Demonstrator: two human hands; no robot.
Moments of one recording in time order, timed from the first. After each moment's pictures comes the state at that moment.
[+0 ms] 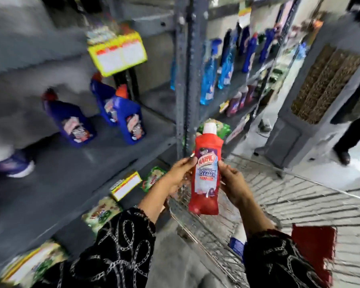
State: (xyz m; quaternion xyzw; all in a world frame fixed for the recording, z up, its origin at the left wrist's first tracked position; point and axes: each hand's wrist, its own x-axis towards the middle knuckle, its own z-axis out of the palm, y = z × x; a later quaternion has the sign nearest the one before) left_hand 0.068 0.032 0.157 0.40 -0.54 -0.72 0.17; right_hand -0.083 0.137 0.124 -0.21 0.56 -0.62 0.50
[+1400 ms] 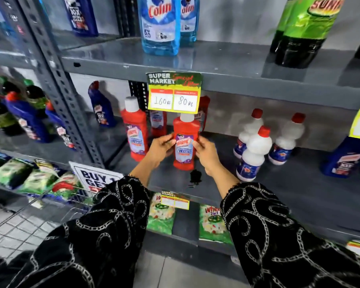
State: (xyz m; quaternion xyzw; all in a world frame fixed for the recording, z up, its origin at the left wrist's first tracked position) left_hand 0.771 0.128 0.245 0.61 -0.34 -0.37 0.61; right_hand 0.645 0.021 0.207 -0.70 0.35 -0.33 0.54
